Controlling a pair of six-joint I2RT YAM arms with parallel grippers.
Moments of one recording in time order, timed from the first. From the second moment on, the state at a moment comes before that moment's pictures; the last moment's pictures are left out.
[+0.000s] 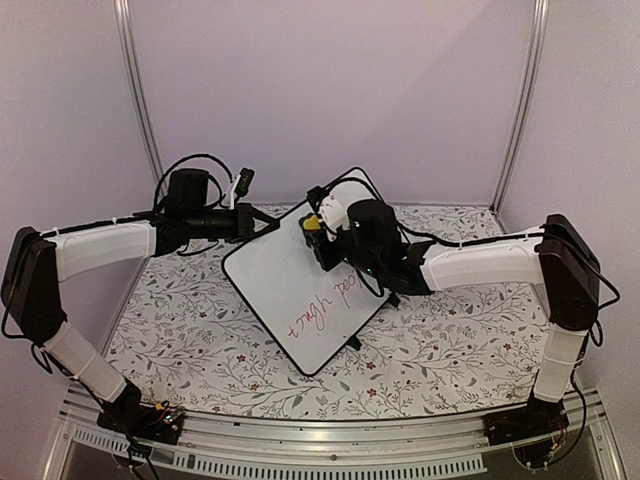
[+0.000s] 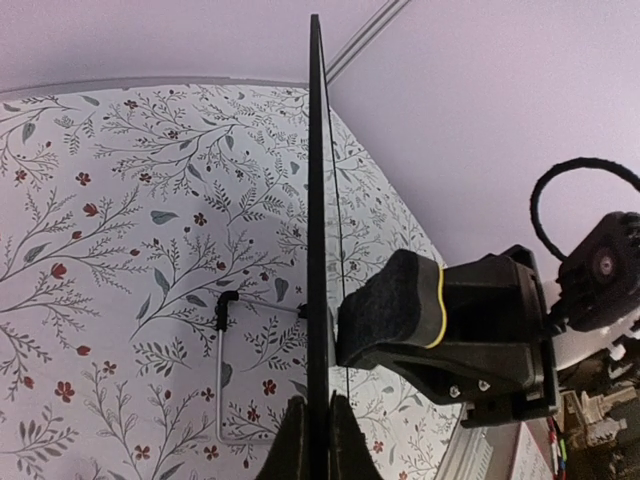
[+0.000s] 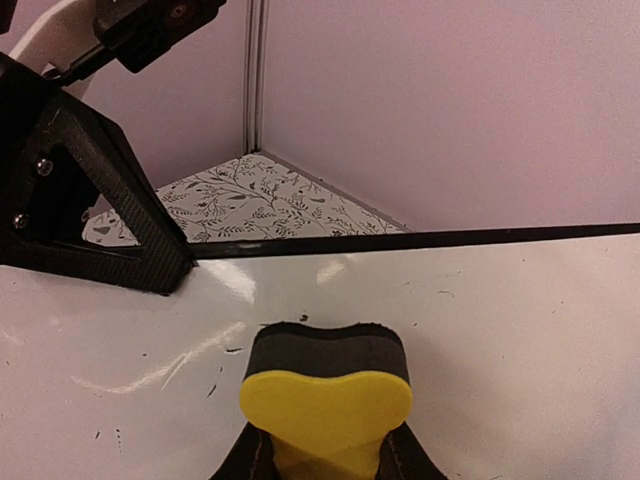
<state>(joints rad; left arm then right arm) -0.44 1.54 1.05 0.07 0.63 -0.46 0.95 1.89 1.29 0.36 0.25 -0.06</state>
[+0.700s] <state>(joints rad) -0.44 1.54 1.05 0.05 0.61 -0.47 0.95 1.82 1.08 0.41 0.25 -0.01</state>
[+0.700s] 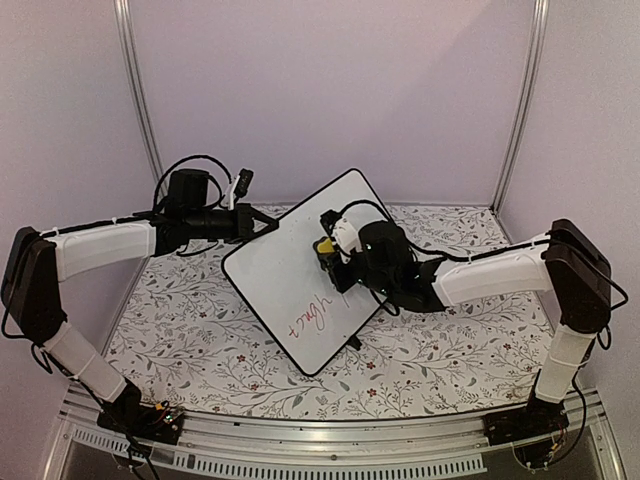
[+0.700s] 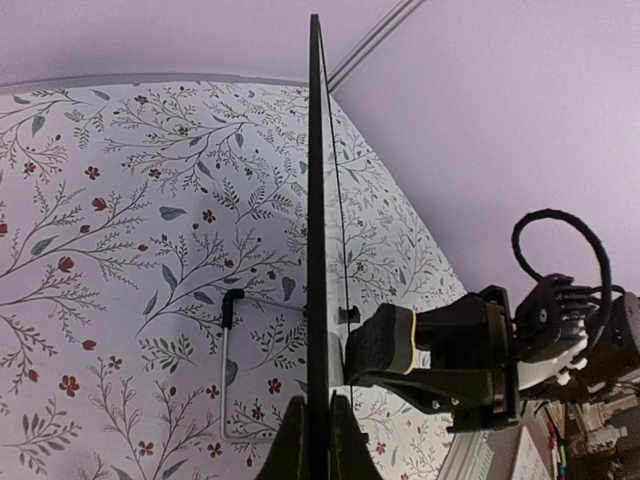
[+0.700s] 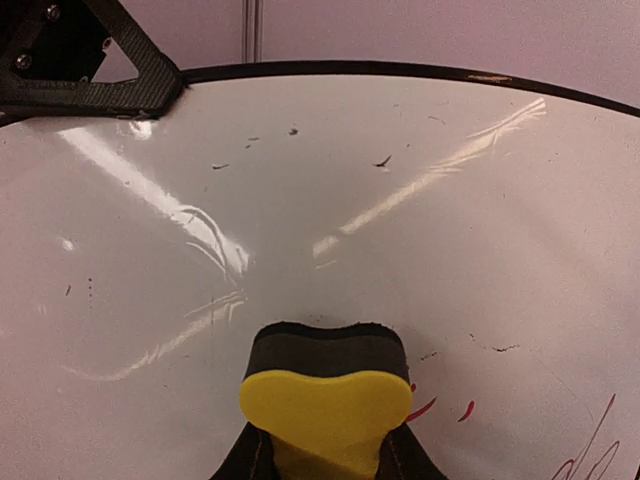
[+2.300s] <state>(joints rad) -0.44 1.54 1.05 0.06 0.62 -0.47 0.93 1.82 1.15 0.36 0.21 -0.01</state>
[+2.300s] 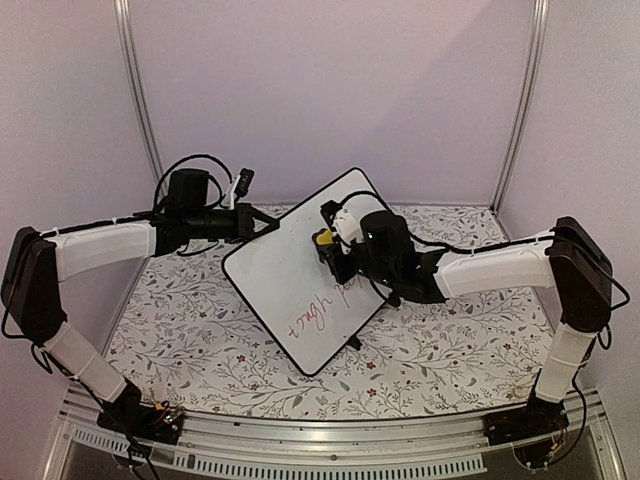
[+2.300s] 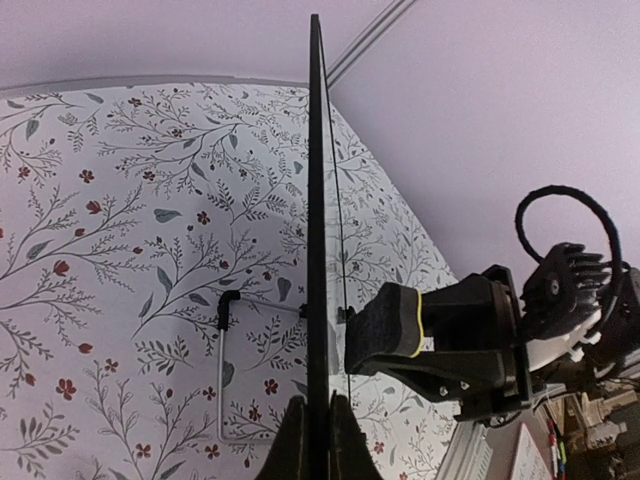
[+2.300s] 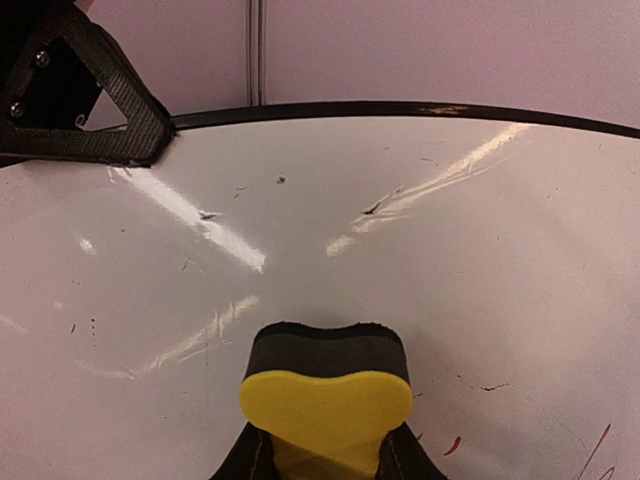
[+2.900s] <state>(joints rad) -0.44 1.54 1.05 0.06 0.61 -0.48 0.93 1.82 1.20 0.13 0.31 0.02</state>
